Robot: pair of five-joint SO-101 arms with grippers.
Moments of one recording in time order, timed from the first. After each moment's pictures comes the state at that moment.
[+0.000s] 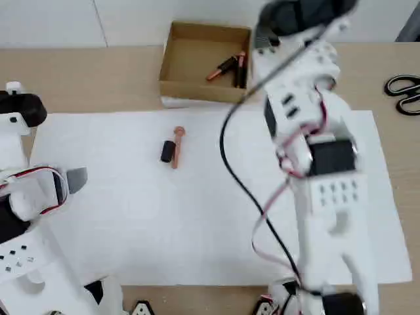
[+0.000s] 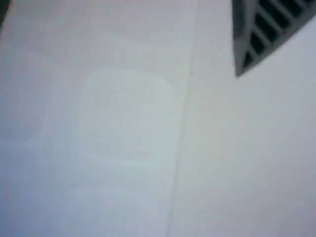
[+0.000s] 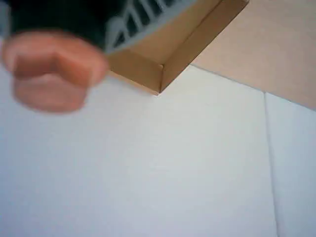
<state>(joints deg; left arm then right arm) -29.3 -41.5 11.8 99.4 -8.7 -13.0 -22.2 -0.6 36.7 3.5</state>
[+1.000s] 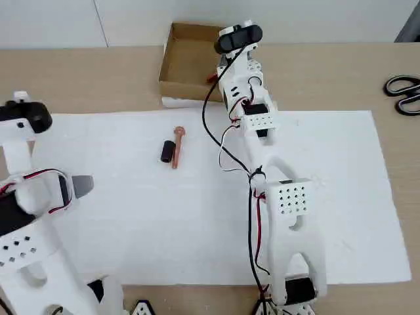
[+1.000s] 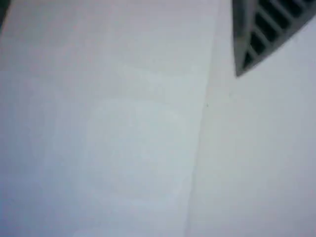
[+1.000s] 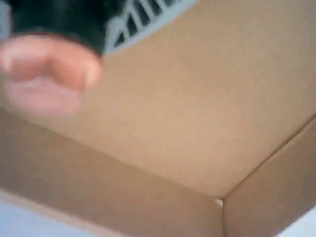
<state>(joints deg) -29.3 -41.5 17.8 99.4 -7.0 -13.0 57.9 -38.0 3.3 3.5</state>
